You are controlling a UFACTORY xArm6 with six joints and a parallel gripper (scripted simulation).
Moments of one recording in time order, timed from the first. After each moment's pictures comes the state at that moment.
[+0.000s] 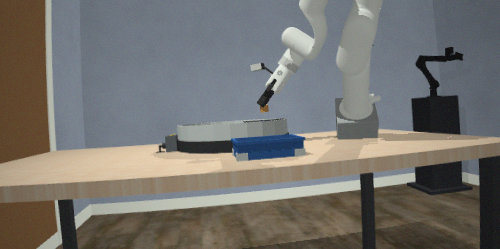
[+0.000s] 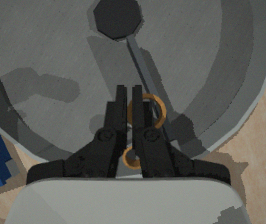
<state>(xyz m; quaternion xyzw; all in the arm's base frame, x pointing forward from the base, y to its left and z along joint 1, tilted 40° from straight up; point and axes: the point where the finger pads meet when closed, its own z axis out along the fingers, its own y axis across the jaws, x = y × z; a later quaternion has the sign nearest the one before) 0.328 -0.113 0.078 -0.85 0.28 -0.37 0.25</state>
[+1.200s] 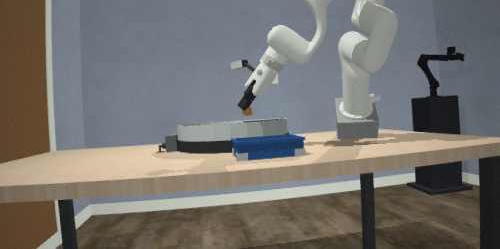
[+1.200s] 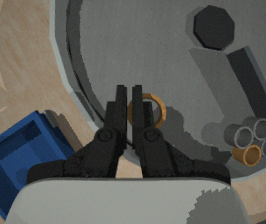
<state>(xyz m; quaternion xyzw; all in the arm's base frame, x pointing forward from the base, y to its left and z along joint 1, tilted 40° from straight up) 0.403 -0.005 0.172 -0.85 0.34 -0.34 0.19</state>
